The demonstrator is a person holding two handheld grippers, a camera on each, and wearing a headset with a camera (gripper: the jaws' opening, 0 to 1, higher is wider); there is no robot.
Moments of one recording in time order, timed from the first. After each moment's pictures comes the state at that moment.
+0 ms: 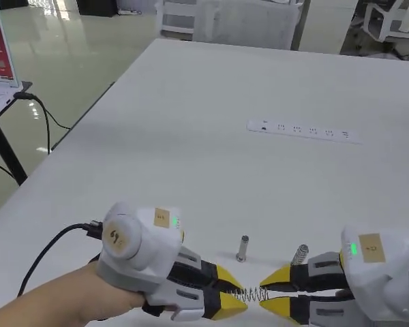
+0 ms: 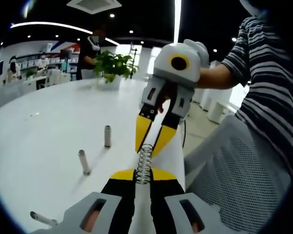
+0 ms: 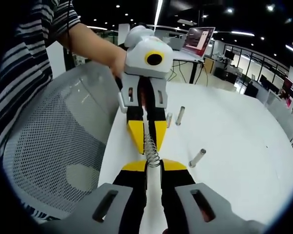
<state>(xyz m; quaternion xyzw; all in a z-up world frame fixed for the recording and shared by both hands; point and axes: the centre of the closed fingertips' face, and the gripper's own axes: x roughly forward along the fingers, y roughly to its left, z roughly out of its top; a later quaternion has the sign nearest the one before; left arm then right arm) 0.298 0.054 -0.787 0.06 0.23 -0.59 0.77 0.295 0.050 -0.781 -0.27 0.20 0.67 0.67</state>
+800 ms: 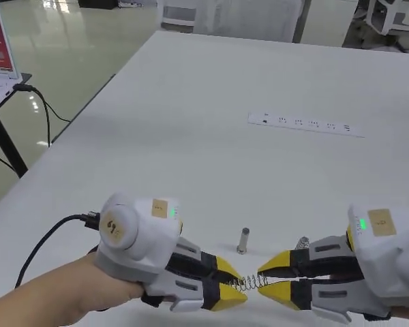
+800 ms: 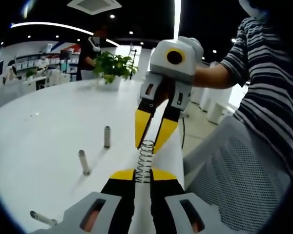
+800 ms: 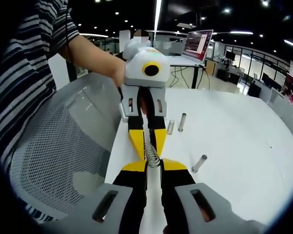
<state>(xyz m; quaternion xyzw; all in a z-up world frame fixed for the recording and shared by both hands) 0.295 0.056 -0.785 0.06 0.23 -0.59 0.77 0.292 0.056 -0.767 -0.23 0.20 0.68 0.66</state>
